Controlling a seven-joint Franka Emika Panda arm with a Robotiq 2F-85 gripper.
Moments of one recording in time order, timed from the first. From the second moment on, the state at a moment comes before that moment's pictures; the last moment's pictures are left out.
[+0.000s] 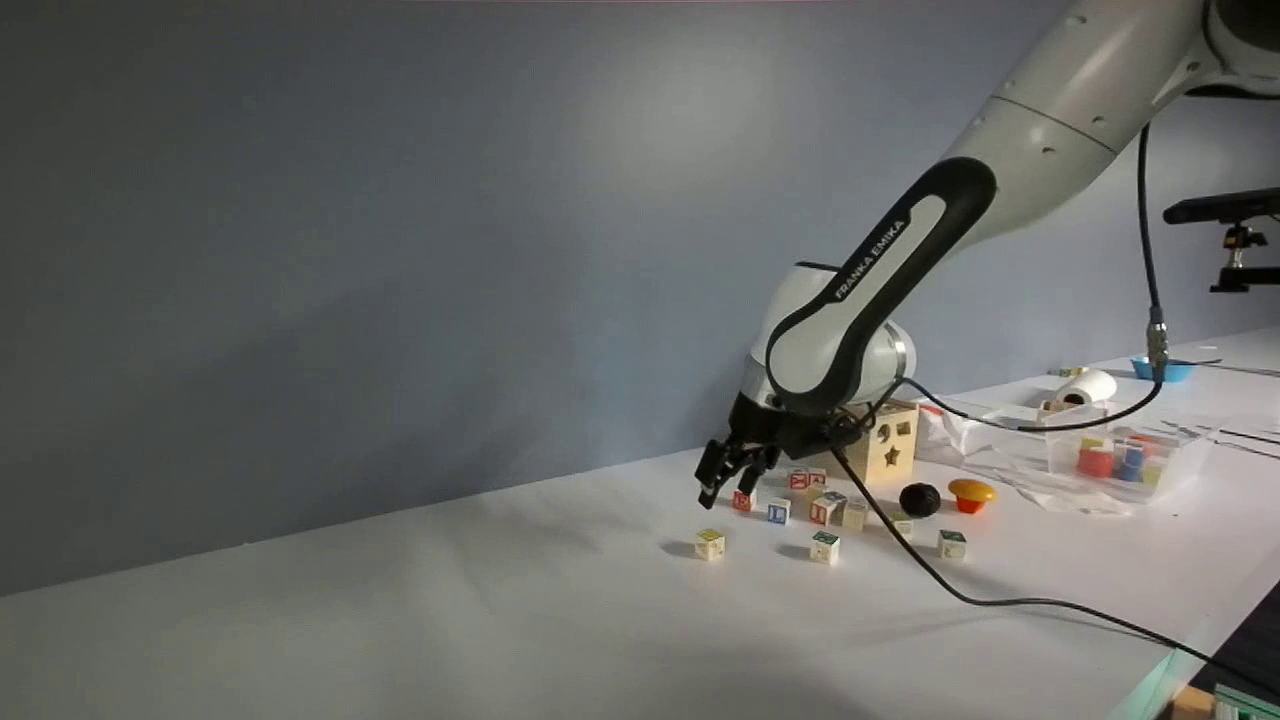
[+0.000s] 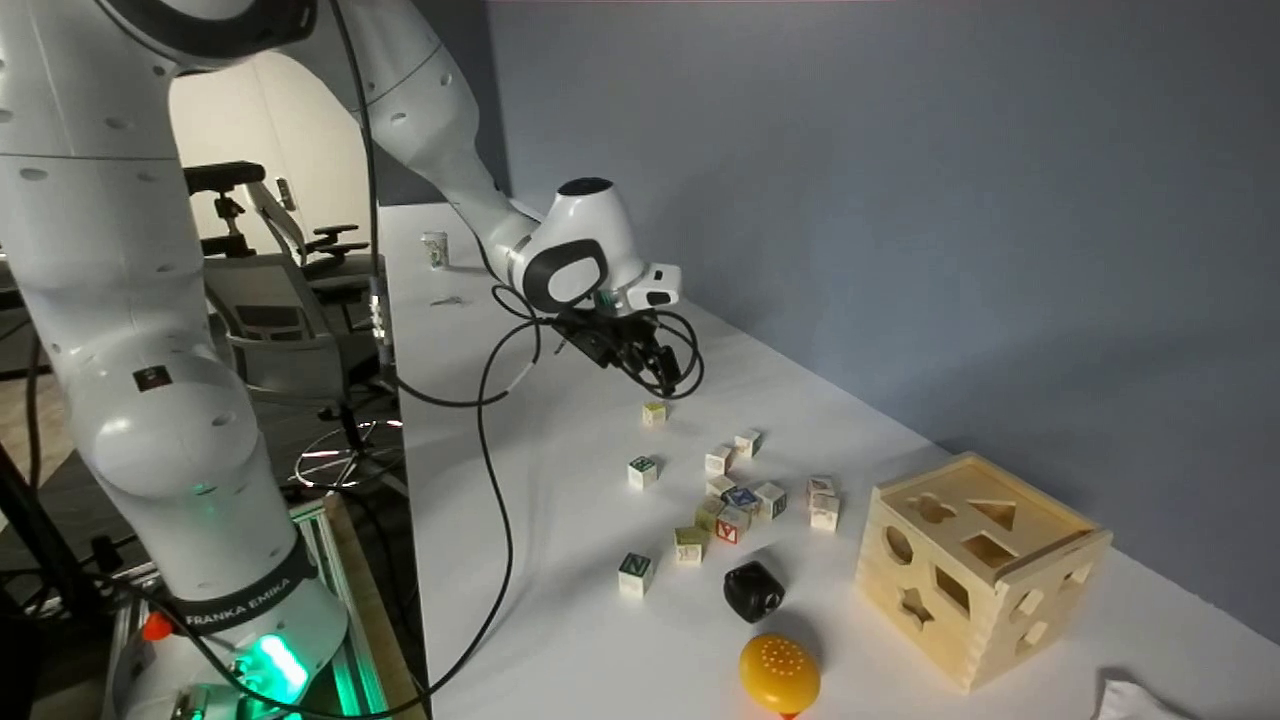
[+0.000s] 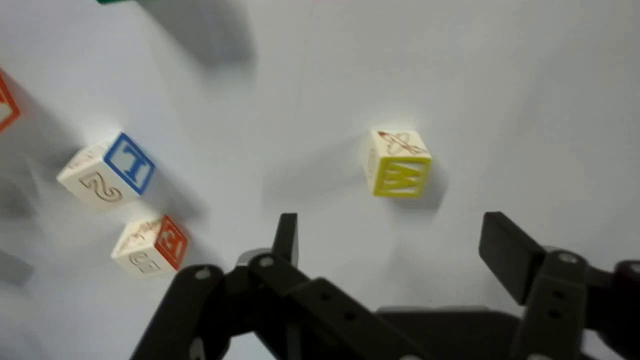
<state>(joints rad) 0.19 0.11 -0.14 -2.44 0.12 2.91 -0.02</state>
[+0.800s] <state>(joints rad) 0.28 0.21 -0.15 -2.45 0.08 3.29 -0.01</state>
